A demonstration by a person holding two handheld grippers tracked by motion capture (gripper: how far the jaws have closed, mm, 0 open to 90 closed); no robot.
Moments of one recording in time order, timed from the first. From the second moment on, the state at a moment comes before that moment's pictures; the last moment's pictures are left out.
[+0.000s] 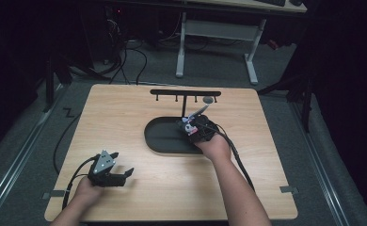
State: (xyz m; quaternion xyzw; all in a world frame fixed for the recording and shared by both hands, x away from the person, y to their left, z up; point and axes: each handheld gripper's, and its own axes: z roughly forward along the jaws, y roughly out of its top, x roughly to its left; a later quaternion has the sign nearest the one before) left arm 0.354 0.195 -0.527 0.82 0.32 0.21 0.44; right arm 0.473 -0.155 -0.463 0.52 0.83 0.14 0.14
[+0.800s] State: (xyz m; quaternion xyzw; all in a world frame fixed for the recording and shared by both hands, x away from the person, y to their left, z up) left arm 0.354 0.195 -0.527 0.81 0.32 0.21 0.44; right arm 0.471 -0.160 -0.481 0.53 0.83 0.14 0.10
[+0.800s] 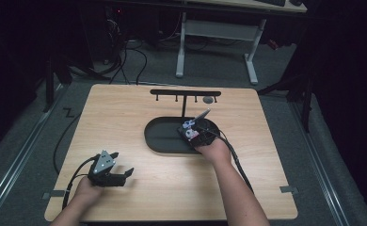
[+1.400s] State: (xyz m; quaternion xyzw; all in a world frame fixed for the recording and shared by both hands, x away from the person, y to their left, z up) left arm 0.354 0.194 -0.527 0.81 0.32 0.21 0.44; right arm 0.468 -0.161 -0.464 0.53 0.82 0.17 0.12
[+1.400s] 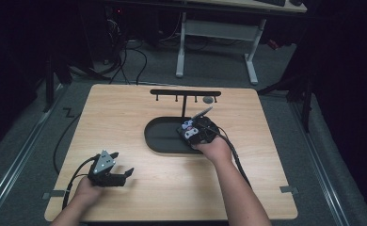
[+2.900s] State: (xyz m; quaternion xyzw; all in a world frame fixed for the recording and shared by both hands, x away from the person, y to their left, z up) left arm 0.354 0.192 -0.527 0.82 0.31 0.21 0.43; right arm 0.401 -0.191 -0.457 0.52 0.81 0.23 0.15
